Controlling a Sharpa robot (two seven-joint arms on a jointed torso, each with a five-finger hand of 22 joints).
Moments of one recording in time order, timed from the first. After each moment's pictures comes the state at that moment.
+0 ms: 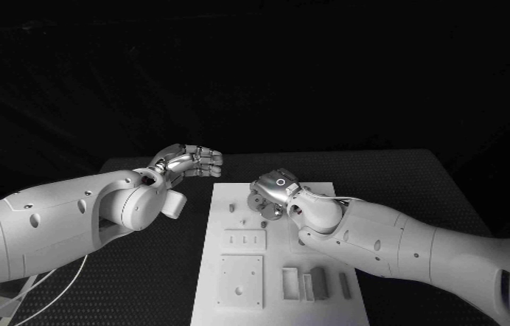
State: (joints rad) left arm 1.41 -0.81 -0.23 1.42 -0.04 -0.27 0.25; left_hand 1.15 -0.08 0.48 -0.29 0.05 0.77 0.19 0.33 0.44 1.07 0.16 0.09 0.10 0.87 0.15 0.35 0.55 0.03 0.83 0.06 0.15 0.69; right arm 1.14 -0.42 -0.09 1.12 -2.03 -0.45 -0.20; right_hand 1.09 -0.12 0.62 -0.29 0.04 0.95 0.10 0.32 0.47 1.41 -0.03 0.66 1.08 1.29 -0.12 1.44 0.98 0.24 1.18 -0.05 1.00 1.31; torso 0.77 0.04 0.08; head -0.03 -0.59
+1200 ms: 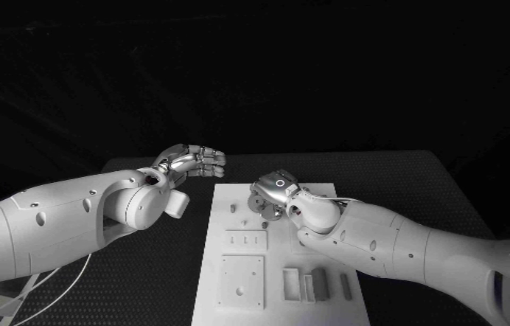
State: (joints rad) left arm 1.41 -0.80 -0.23 1.41 -0.04 -0.27 0.25; left_hand 1.15 -0.08 0.48 -0.29 0.05 0.77 0.19 0.33 0.44 1.07 0.16 0.09 0.10 0.88 0.15 0.35 0.55 0.03 0.83 0.06 0.15 0.69; right arm 1.14 -0.39 -0.09 1.07 -2.02 -0.45 -0.18; right_hand 1.10 -0.13 0.62 -0.29 0.05 0.94 0.11 0.28 0.48 1.42 -0.01 0.64 1.07 1.29 -0.11 1.43 0.95 0.24 1.18 -0.05 1.00 1.31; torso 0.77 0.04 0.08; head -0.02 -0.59
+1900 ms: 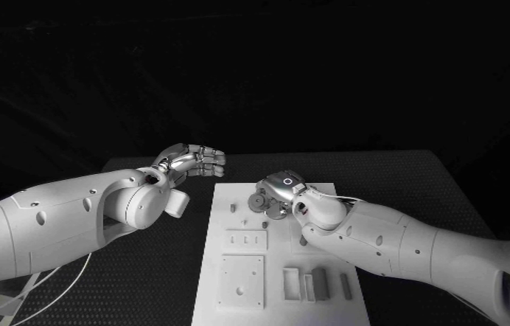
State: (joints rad) left arm 1.41 -0.80 -0.23 1.41 -0.04 -0.26 0.25; left_hand 1.15 -0.08 0.48 -0.29 0.05 0.77 0.19 0.33 0.44 1.07 0.16 0.09 0.10 0.88 0.15 0.35 0.55 0.03 0.83 0.06 0.15 0.69; right arm 1.14 -0.42 -0.09 1.07 -1.89 -0.44 -0.17; right_hand 1.05 -0.20 0.64 -0.24 0.05 0.84 0.14 0.23 0.46 1.40 0.02 0.63 1.07 1.27 -0.09 1.42 0.93 0.24 1.18 -0.06 0.99 1.31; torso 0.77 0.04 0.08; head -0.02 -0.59
